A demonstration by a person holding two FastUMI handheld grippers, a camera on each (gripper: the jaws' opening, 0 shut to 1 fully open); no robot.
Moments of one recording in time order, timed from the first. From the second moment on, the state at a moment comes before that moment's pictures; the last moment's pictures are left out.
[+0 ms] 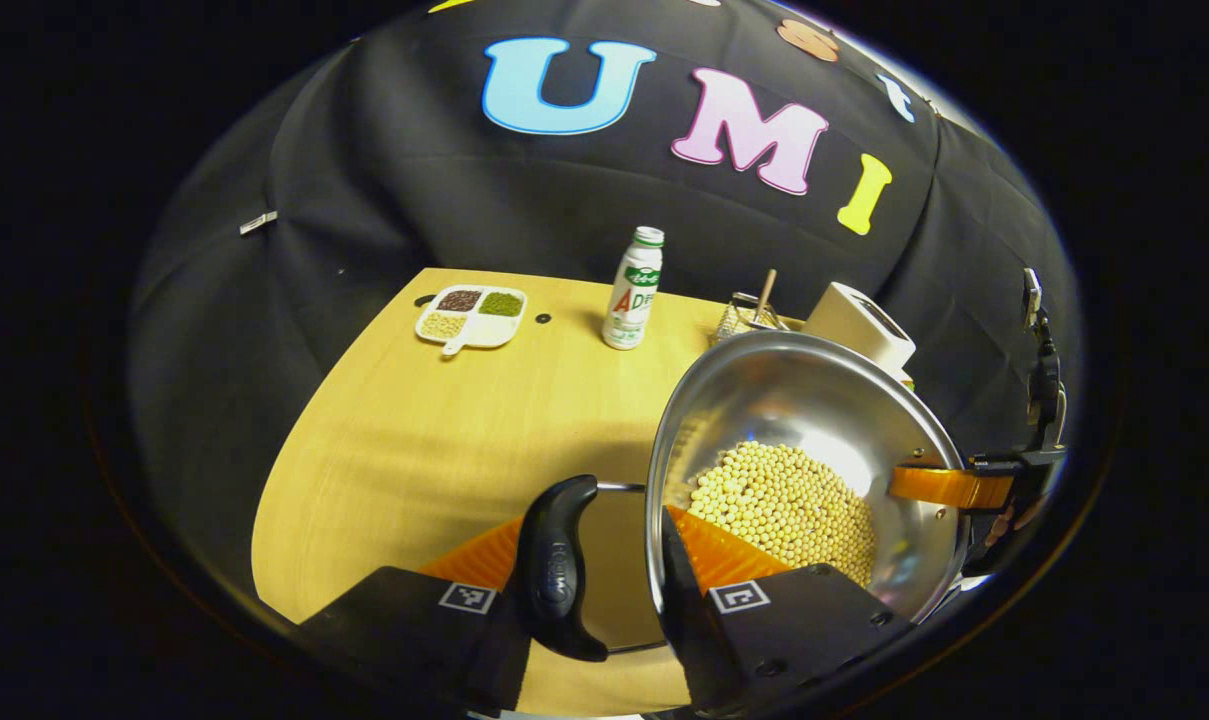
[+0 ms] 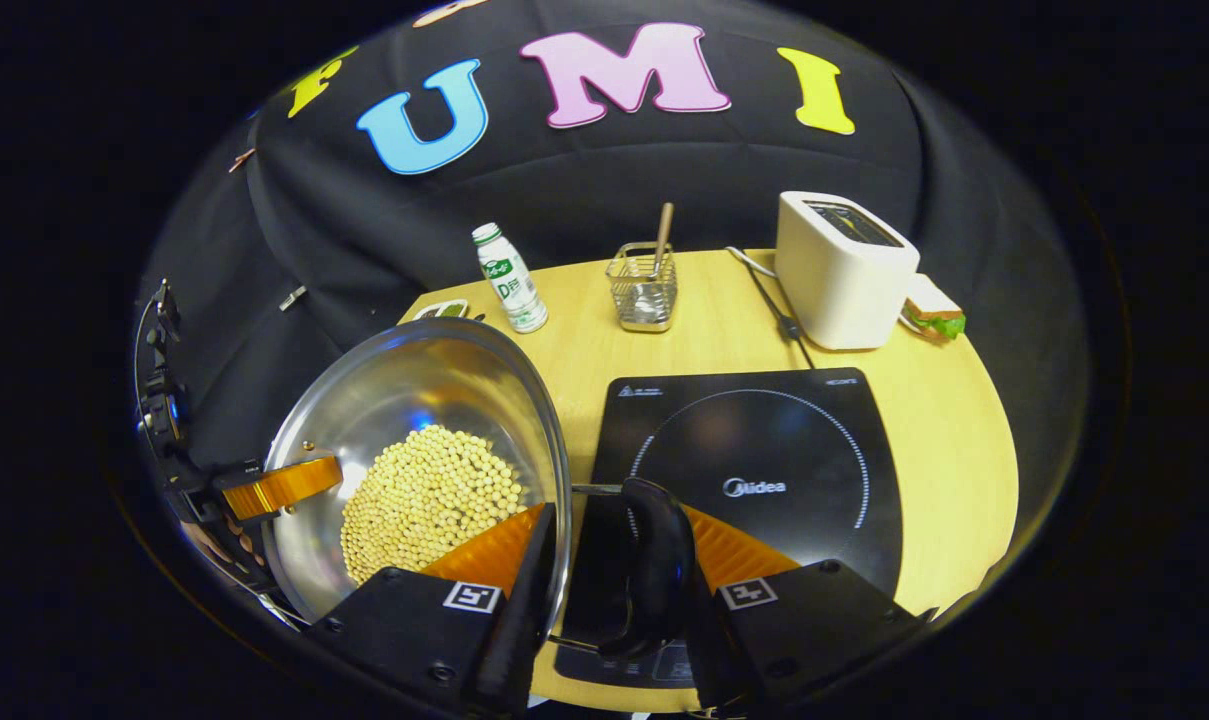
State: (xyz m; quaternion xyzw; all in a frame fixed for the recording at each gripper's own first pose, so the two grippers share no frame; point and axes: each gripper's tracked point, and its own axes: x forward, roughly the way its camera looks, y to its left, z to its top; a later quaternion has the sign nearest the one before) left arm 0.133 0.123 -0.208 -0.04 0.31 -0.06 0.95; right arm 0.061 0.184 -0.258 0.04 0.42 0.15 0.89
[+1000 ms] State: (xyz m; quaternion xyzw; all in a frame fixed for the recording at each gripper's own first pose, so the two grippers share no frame) left arm 0.181 -0.051 -0.244 -0.04 0.31 -0.09 0.94; right arm 0.115 0.013 -0.280 0.04 0.43 0.11 0.90
